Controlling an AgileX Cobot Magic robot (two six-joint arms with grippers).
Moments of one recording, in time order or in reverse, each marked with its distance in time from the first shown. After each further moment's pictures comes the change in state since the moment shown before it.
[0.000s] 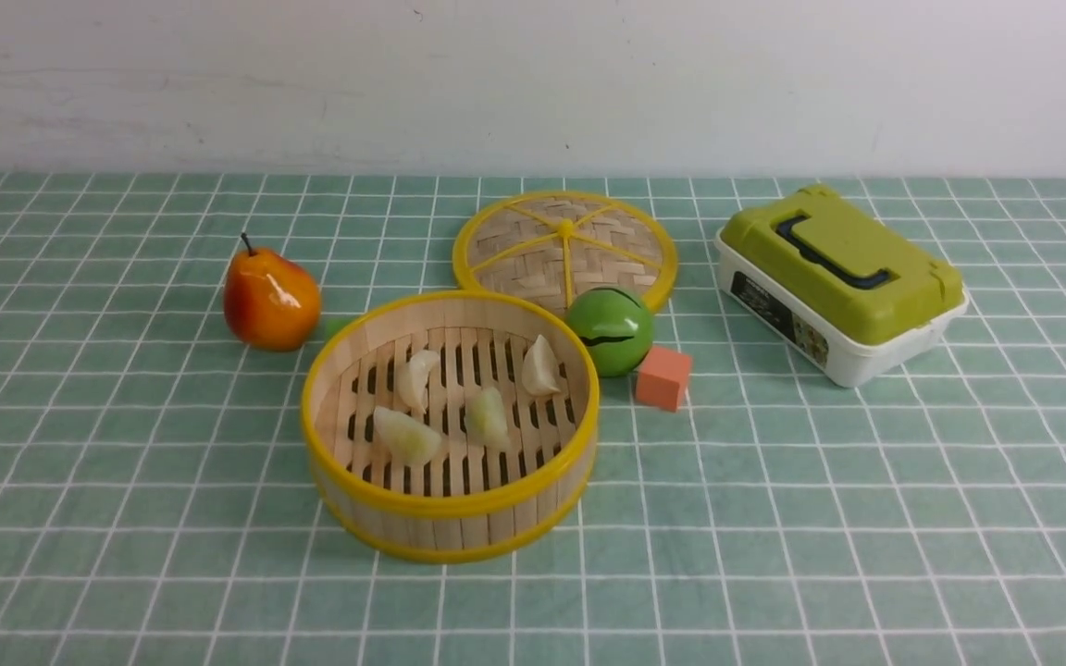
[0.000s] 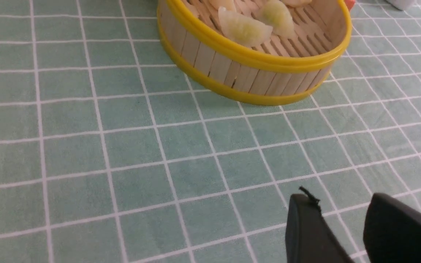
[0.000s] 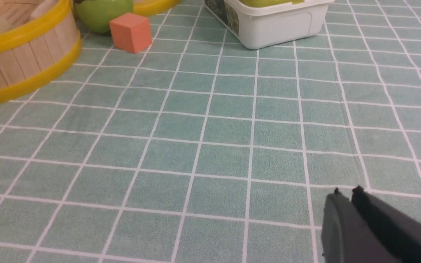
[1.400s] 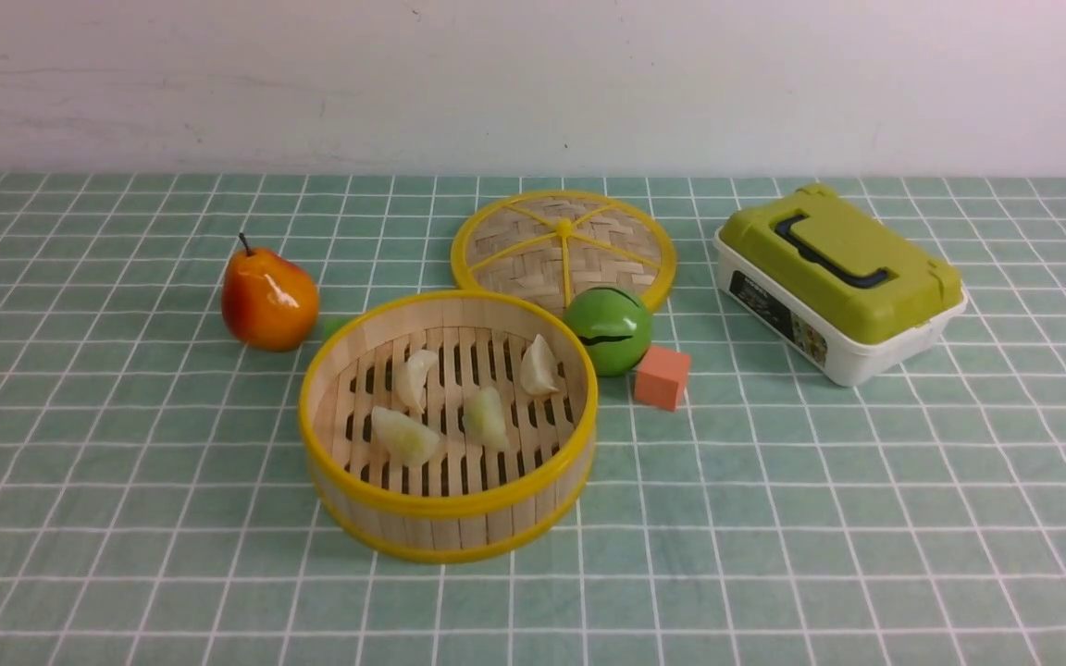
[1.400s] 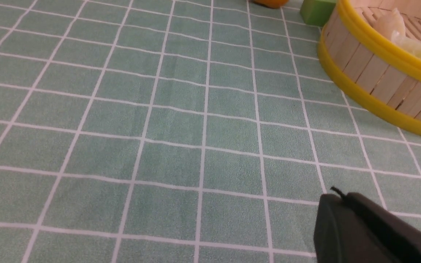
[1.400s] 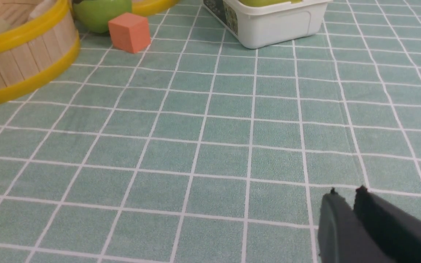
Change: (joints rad) right arm 0.000 -0.001 0.000 0.002 0.001 0.000; left arm 0.242 -0.275 0.270 0.142 -0.114 -0.136
